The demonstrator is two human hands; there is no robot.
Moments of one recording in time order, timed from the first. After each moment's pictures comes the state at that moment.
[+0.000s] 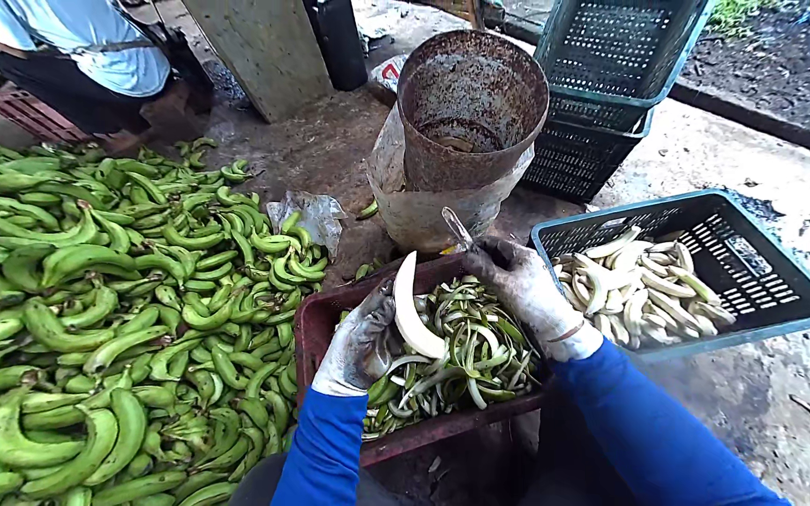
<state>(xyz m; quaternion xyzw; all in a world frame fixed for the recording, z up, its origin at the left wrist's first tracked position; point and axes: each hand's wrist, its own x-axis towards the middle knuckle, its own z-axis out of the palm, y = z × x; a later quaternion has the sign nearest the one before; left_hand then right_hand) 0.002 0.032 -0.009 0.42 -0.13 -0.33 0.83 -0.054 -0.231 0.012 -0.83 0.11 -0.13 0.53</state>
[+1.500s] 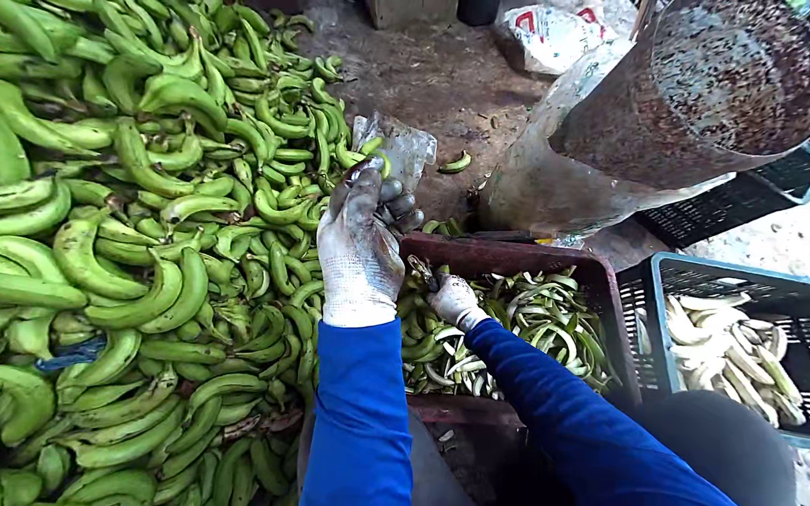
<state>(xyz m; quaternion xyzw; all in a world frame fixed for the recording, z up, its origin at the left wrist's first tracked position) 0.052 0.155 0.047 0.43 0.10 0.07 0.90 0.069 0.001 -0.177 -0.94 0.08 0.20 0.25</state>
